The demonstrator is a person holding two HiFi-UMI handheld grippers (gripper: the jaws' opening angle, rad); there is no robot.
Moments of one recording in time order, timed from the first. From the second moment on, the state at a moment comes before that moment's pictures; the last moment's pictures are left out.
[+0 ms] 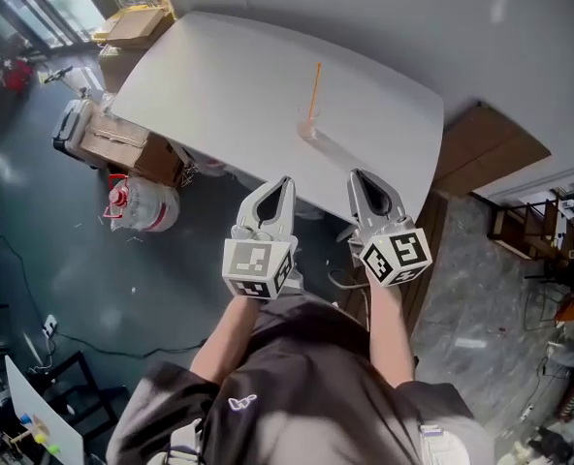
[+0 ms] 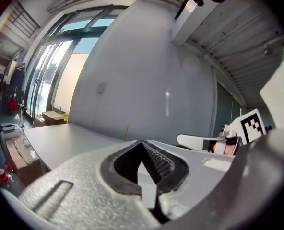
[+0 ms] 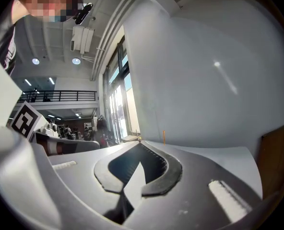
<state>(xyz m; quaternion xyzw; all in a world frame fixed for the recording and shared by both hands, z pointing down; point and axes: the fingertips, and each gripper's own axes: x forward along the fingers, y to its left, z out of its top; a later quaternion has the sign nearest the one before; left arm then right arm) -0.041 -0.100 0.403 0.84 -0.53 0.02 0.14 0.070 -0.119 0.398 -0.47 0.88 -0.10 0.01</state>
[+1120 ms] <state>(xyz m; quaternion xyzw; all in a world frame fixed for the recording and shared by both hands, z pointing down) -0.023 -0.215 0.448 0.87 -0.46 0.05 0.20 0.068 -0.223 0.418 -0.51 0.85 -0.12 -0.03</state>
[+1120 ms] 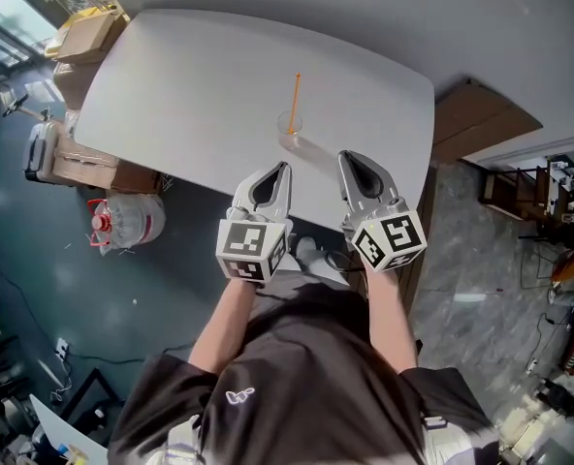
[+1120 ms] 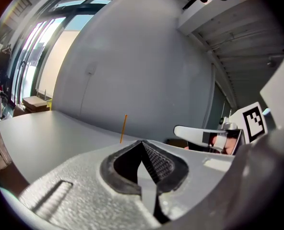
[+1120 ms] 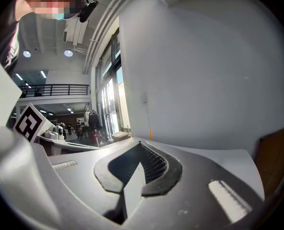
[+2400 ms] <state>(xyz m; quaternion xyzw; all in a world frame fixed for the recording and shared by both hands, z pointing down) -0.014 -0.279 0.476 0.87 -0.46 0.11 0.13 0.054 -0.207 0.459 -0.47 0.87 -0.11 -0.12</state>
